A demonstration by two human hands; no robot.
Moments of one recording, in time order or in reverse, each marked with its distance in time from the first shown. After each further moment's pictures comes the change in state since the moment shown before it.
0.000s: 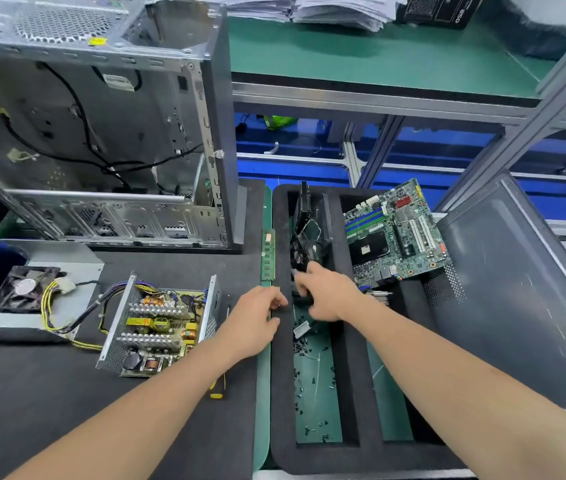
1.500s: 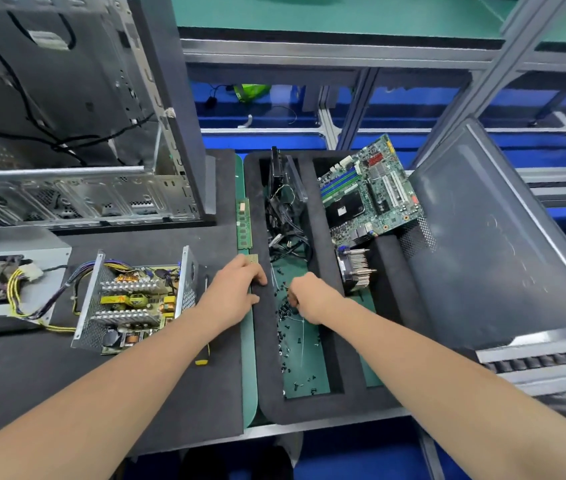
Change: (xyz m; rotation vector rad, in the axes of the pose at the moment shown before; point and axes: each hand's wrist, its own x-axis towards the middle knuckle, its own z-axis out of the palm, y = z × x) left_hand 0.000 -0.003 0.010 0.190 -0.065 0.025; right_hand -0.039 -0.017 0.065 0.086 -0.118 0.130
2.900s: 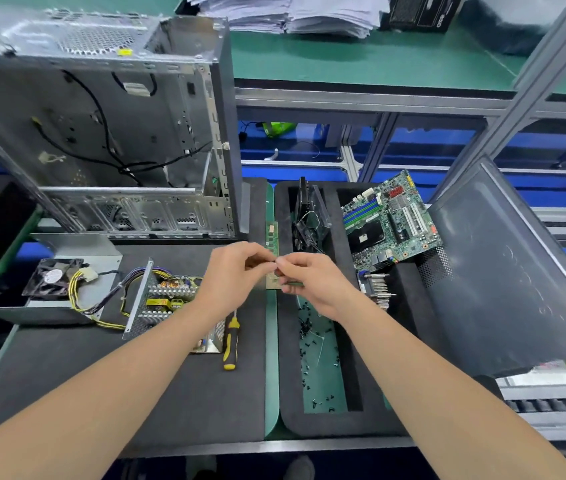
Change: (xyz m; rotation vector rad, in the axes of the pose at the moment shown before) left_hand -0.036 0.010 -0.080 -0.254 0.449 0.166; right_hand -0.041 -0.060 -0.072 1.572 0.141 -0.166
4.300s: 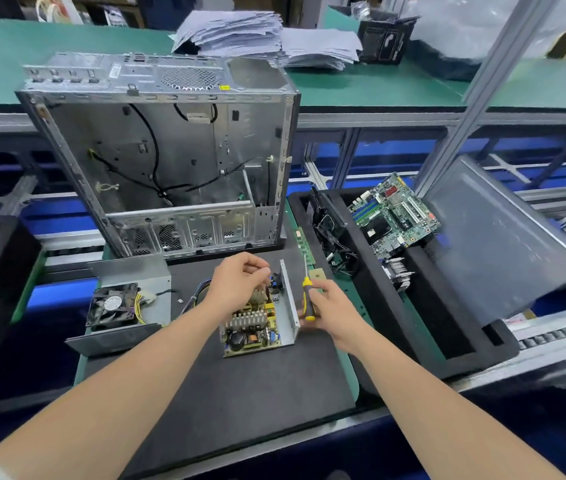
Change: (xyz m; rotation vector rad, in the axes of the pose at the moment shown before) left_hand -0.024 -0.098 -0.091 -0.394 -0.185 -0.292; right_hand -0.037 0.063 0.127 -0.053 0.401 -0.020
